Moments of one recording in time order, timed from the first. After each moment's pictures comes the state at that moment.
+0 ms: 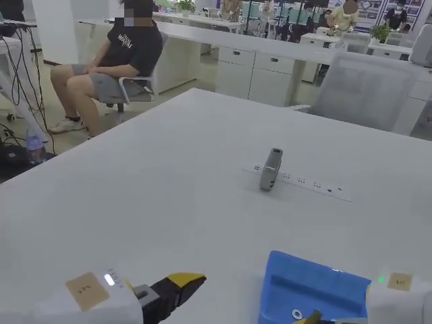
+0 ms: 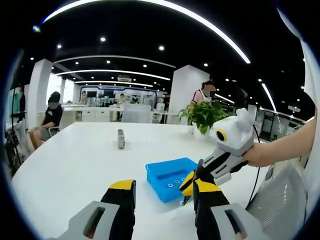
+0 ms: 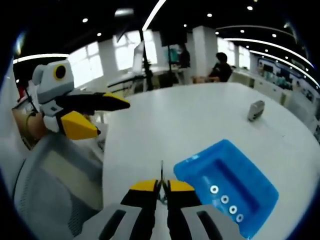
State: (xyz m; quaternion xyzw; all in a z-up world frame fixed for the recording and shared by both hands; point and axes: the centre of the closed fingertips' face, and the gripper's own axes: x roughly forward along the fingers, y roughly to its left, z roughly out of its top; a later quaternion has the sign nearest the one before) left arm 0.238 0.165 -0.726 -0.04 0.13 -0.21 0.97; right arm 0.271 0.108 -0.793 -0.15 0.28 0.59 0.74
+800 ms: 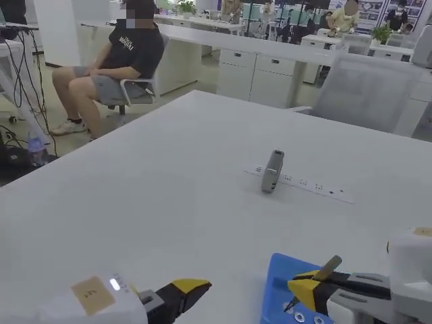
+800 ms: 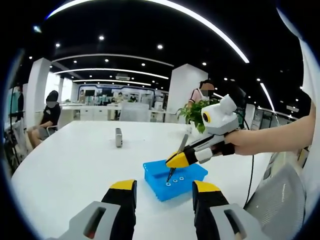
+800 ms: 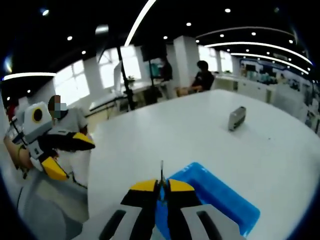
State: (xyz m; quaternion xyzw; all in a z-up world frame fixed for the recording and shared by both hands) left arm 0.237 0.161 -0.728 -0.04 0.14 -0.22 0.96; right arm 0.333 0.118 -0.773 -0.09 0.27 0.55 0.79
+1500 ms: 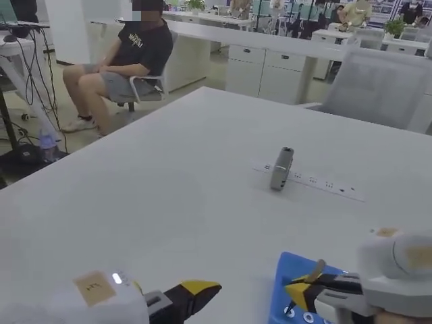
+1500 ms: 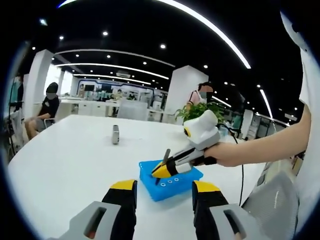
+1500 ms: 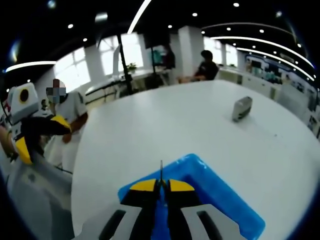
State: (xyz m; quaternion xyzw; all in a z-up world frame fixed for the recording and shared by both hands) left arm 0.237 0.157 -0.727 -0.10 0.15 -0.25 0.95; right arm 0.351 0.126 -0.814 -0.14 0.29 0.55 0.77
